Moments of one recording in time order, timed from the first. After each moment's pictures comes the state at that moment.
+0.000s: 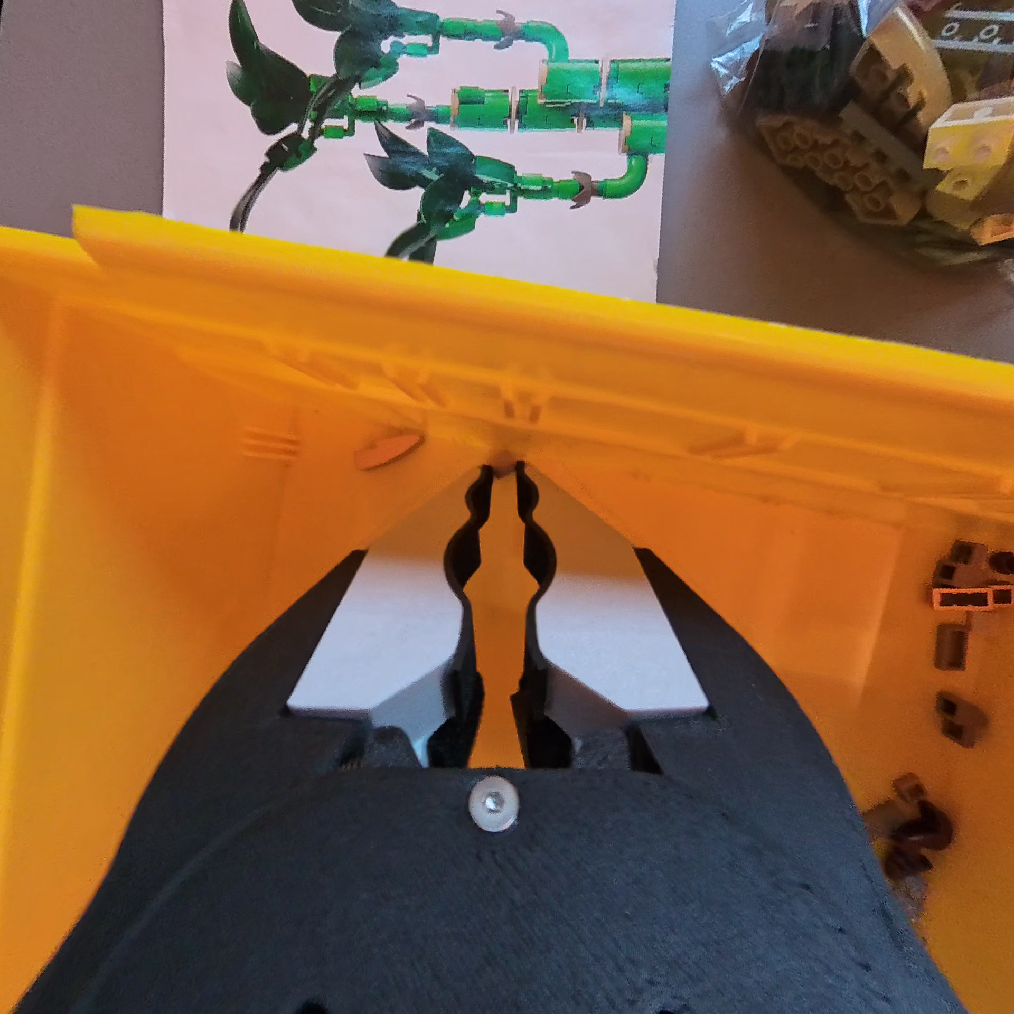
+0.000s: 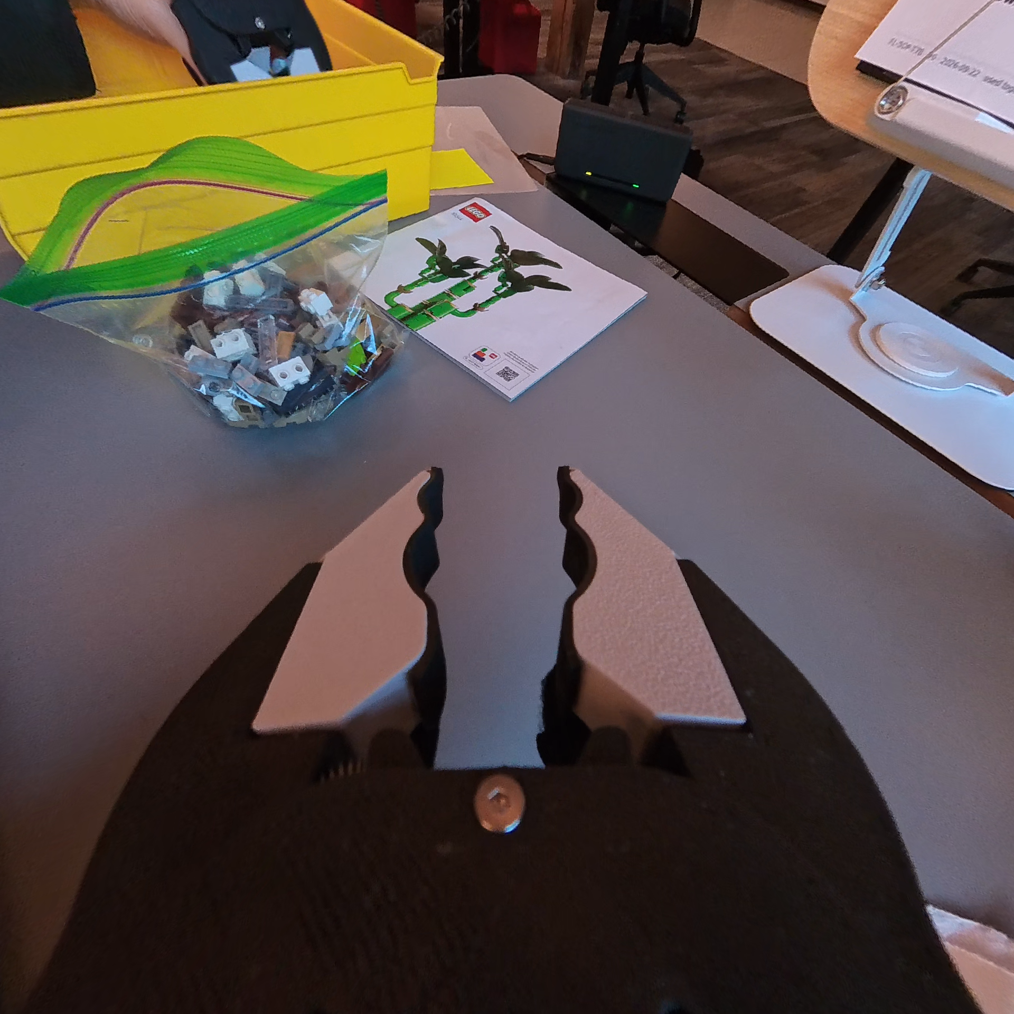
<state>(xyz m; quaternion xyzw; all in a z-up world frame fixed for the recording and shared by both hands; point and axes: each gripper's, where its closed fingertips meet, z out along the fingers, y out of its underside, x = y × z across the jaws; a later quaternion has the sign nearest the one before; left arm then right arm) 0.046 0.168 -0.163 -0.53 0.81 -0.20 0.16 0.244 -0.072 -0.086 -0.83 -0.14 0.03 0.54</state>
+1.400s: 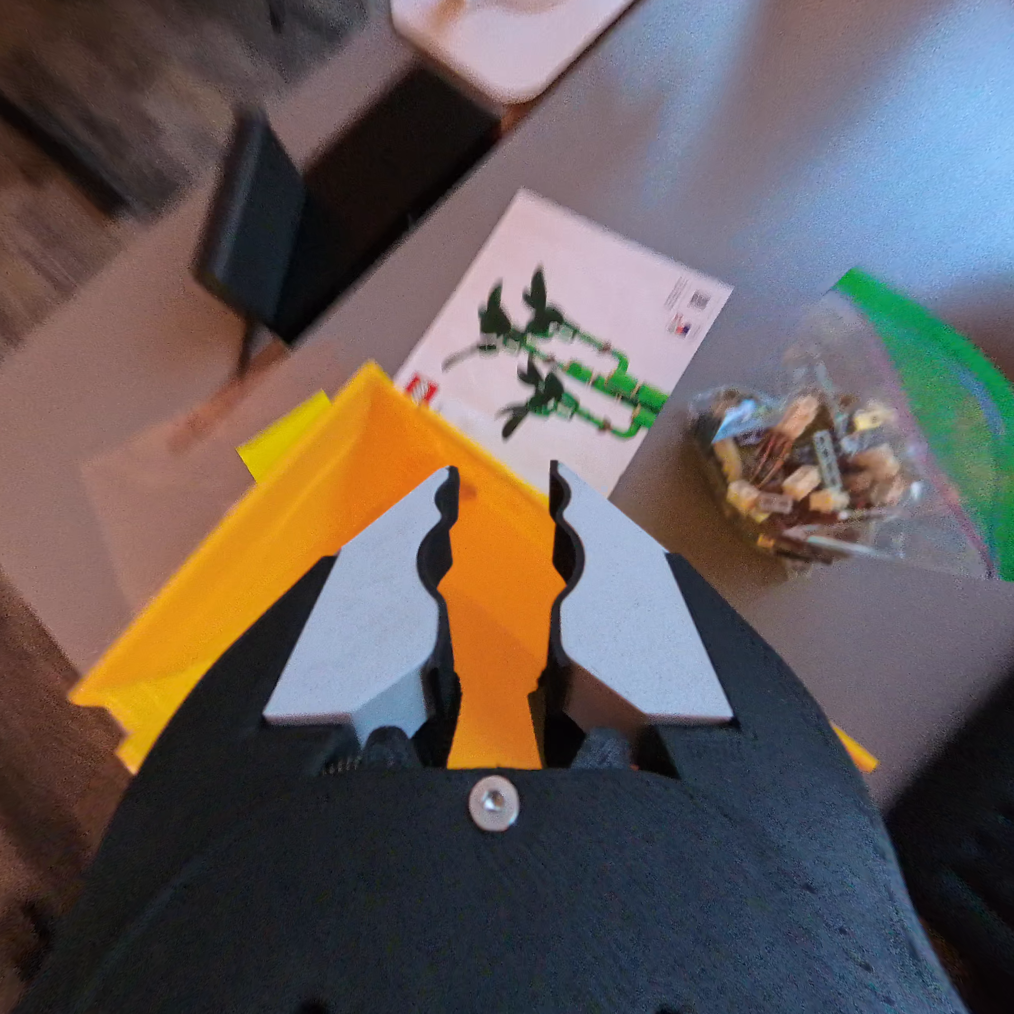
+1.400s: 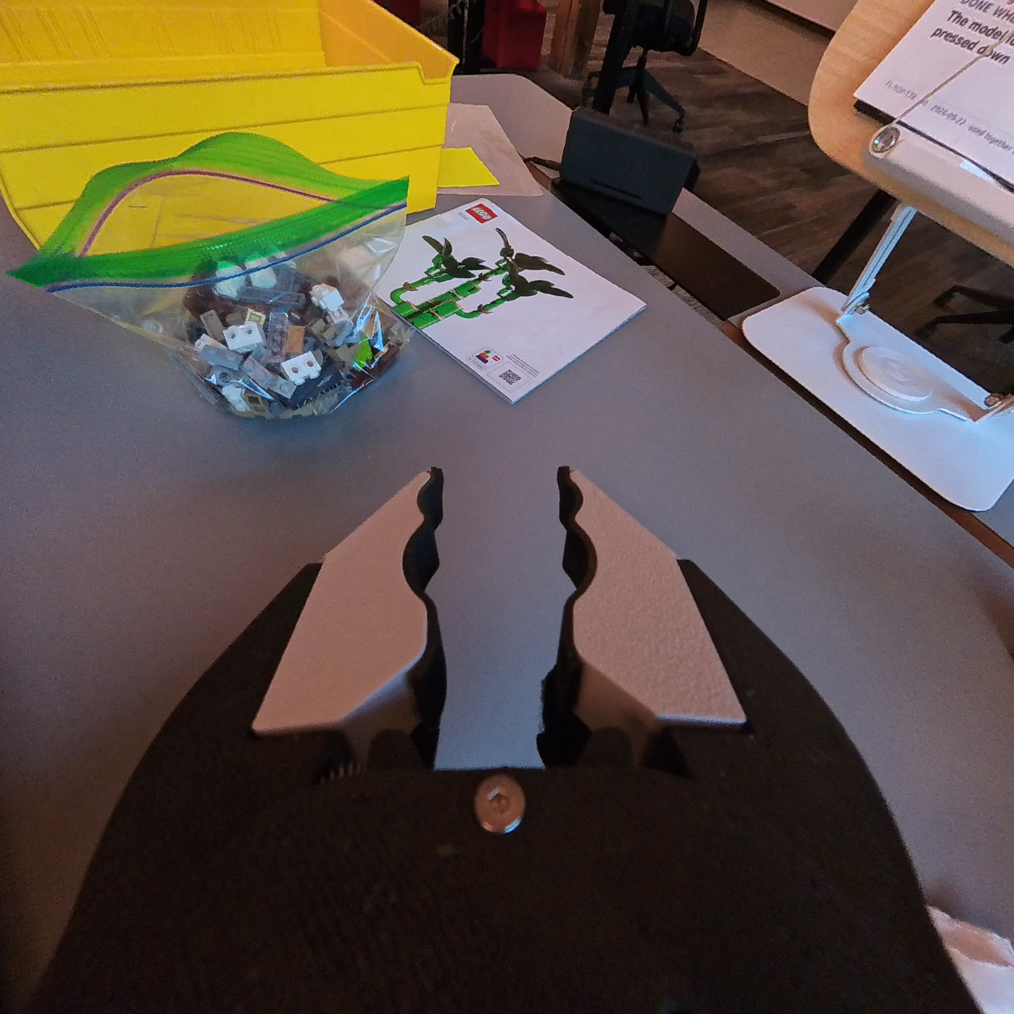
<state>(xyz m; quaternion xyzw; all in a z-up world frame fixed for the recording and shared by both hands) 0.062 0.155 -0.020 -0.68 0.64 -0.20 0.30 0.240 -0.077 -0.079 -0.83 -0.16 0.01 0.53</state>
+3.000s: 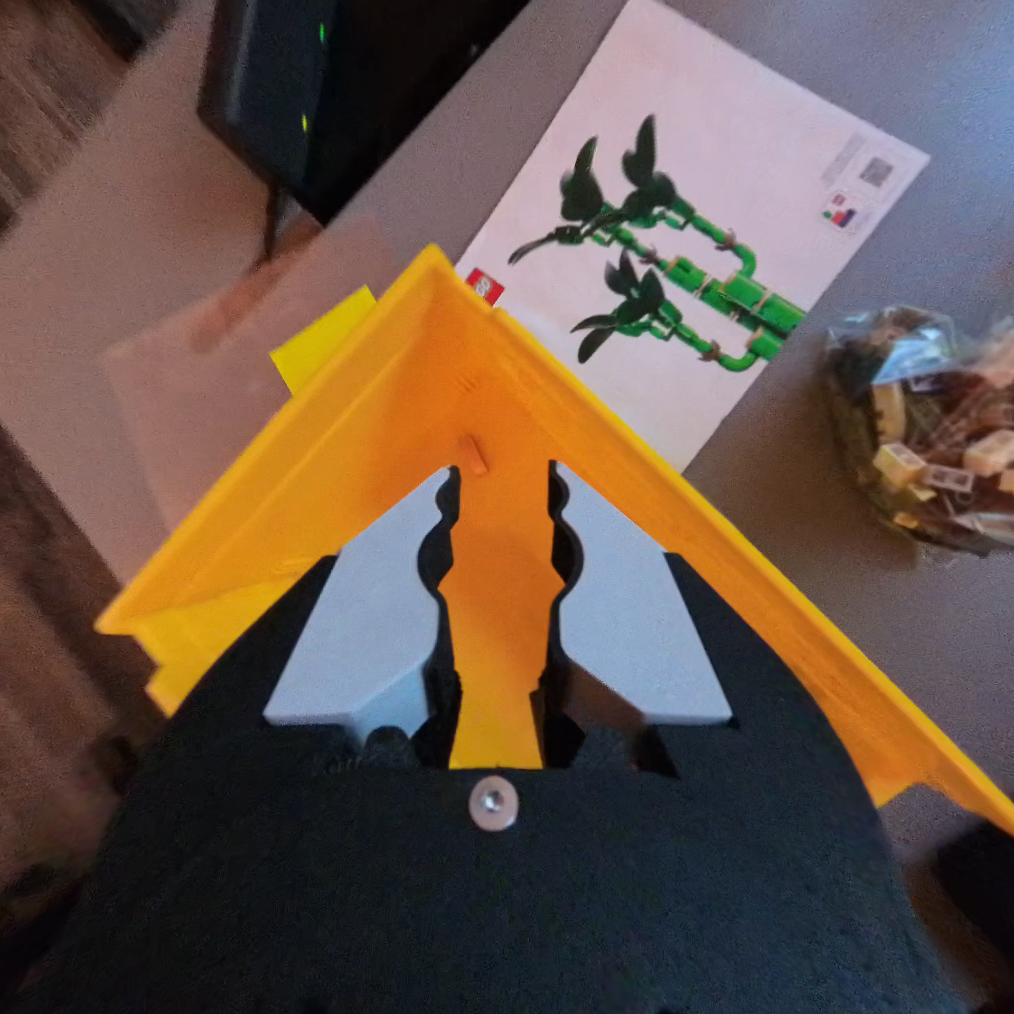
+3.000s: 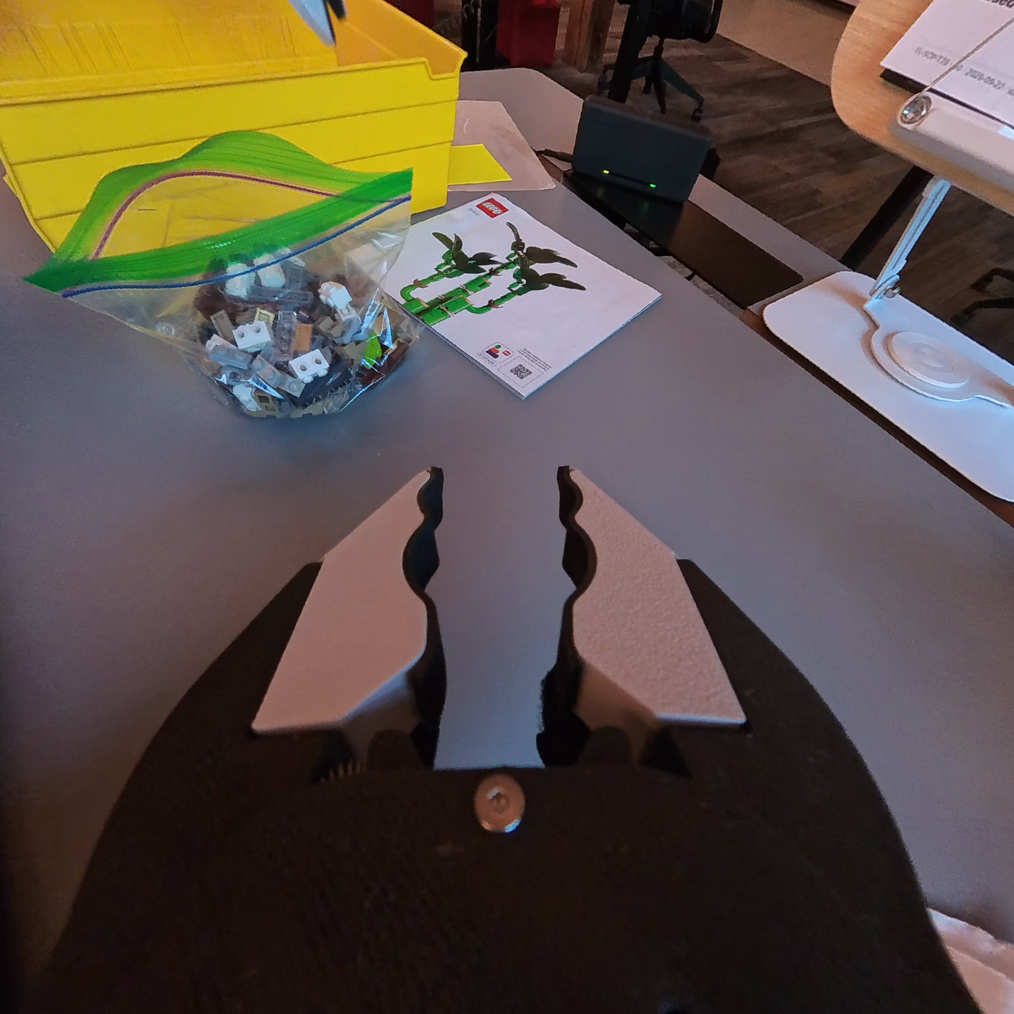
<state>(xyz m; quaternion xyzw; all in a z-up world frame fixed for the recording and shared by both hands) 0.044 0.183 -0.063 -0.72 0.63 -0.10 0.26 0.239 -0.077 -0.084 -0.83 -0.16 0.03 0.53</state>
